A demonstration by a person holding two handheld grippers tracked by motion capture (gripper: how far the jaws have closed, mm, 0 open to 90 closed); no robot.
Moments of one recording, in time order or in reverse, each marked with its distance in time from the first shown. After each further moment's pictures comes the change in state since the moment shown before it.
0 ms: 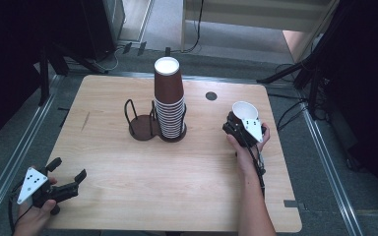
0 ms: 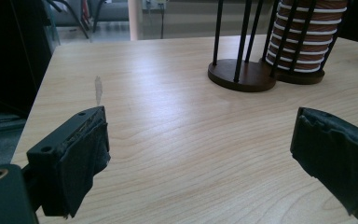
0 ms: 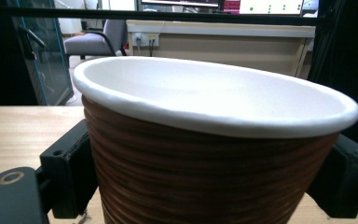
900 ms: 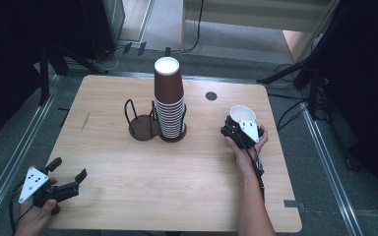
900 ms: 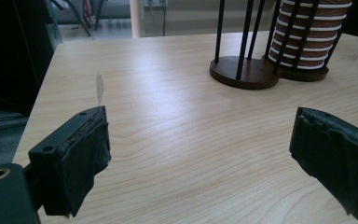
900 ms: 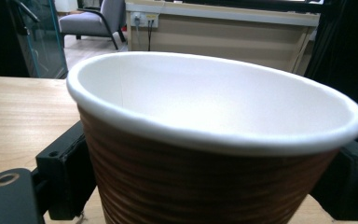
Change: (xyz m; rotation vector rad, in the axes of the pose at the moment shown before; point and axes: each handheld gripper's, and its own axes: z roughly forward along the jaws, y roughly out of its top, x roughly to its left) left arm -0.001 0.000 0.001 0.012 0.012 0.012; right arm 0.002 -0.013 0.003 0.061 -0.007 -0.048
